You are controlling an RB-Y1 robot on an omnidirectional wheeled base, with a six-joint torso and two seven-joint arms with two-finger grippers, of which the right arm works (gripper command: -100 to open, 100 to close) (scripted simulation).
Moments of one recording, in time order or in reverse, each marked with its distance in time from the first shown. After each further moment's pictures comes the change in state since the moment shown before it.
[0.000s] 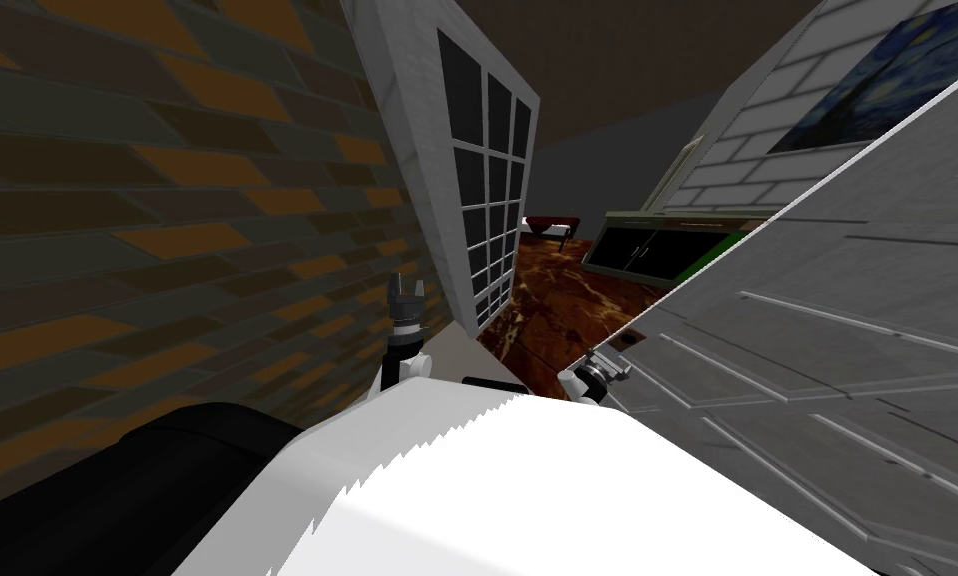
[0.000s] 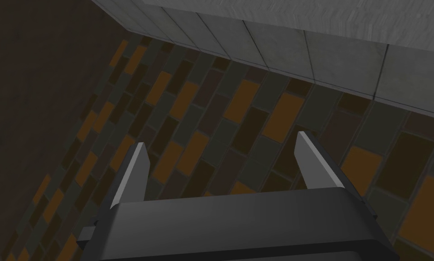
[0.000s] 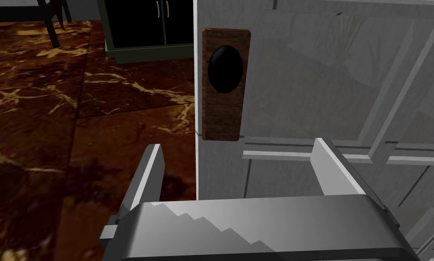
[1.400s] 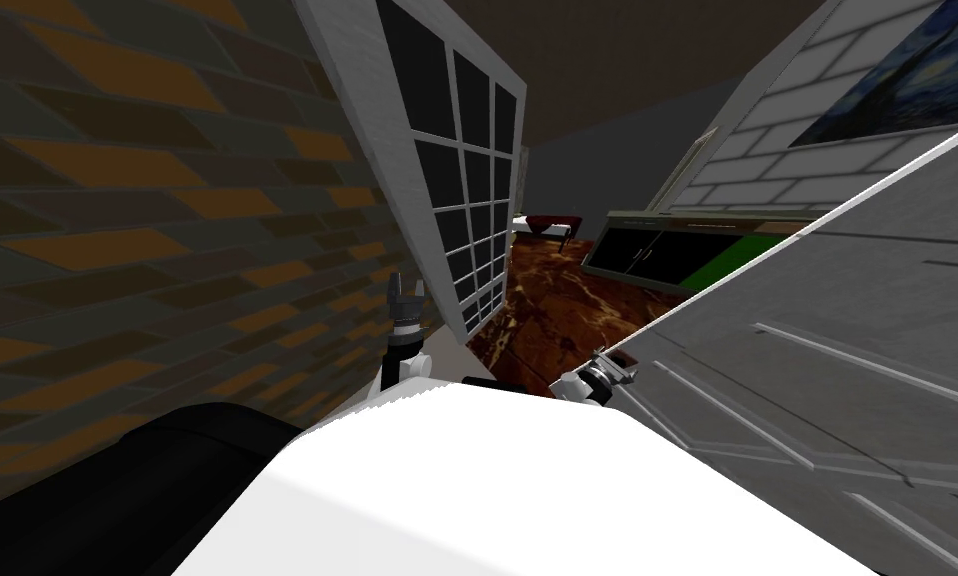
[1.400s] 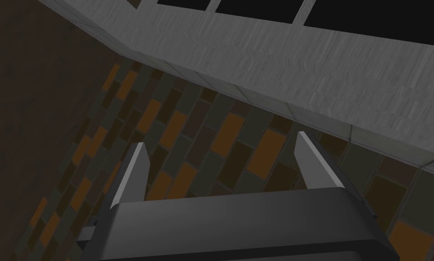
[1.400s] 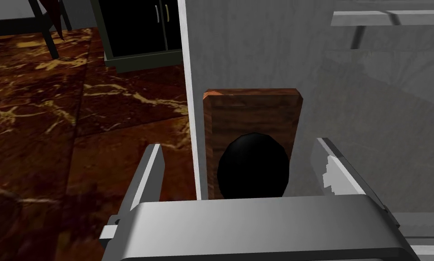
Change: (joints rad) arm 0.006 -0.016 -0.017 0.007 -0.001 0.005 -0.075
